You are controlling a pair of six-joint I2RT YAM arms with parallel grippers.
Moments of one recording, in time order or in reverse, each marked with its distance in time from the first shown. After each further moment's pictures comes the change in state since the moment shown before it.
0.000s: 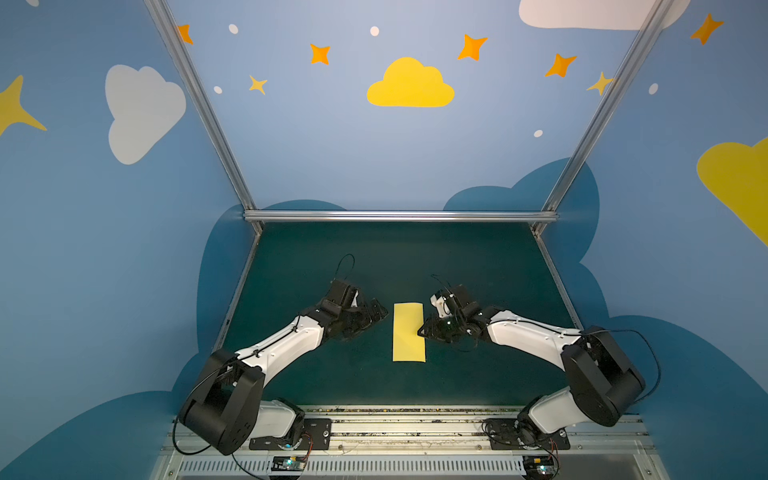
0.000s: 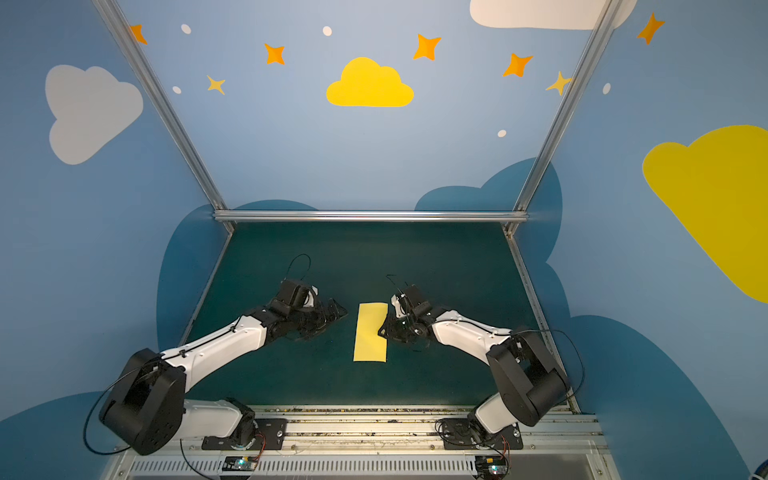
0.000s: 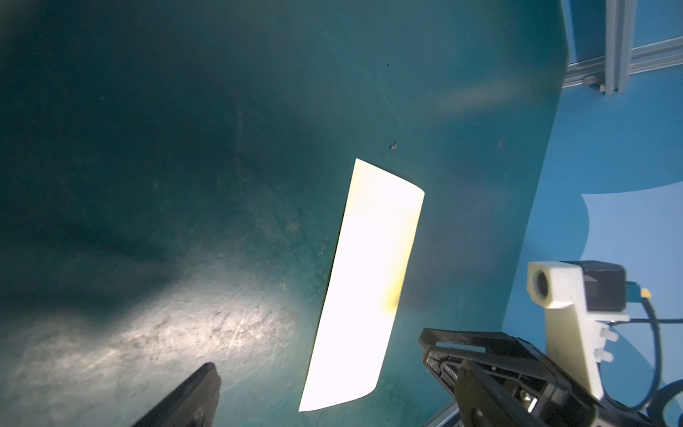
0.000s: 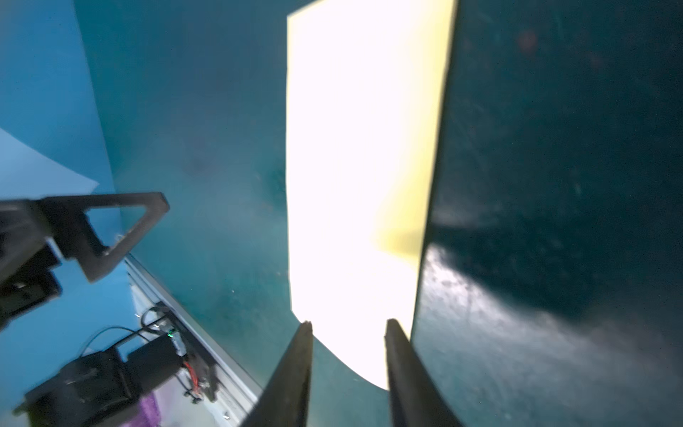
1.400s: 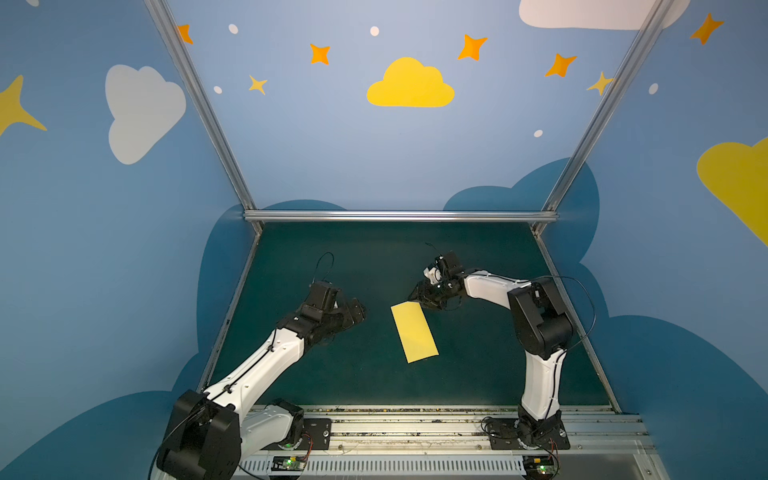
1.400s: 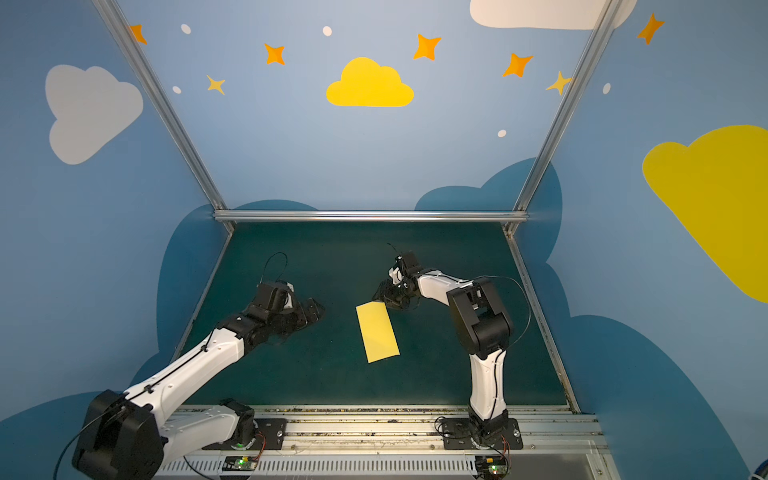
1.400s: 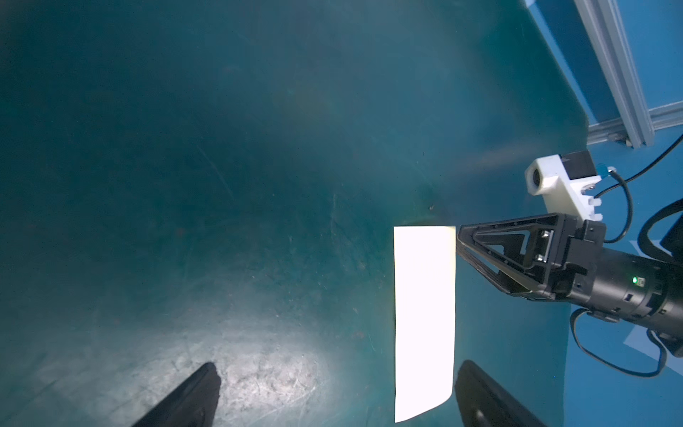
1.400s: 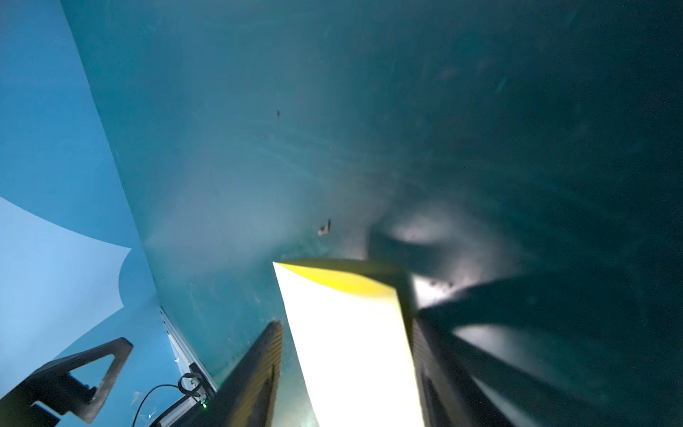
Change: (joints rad) left arm 0.091 -0.197 -0.038 -0.154 -0.162 0.154; right arm -0.183 0.447 0.419 -0.065 -0.145 -0.074
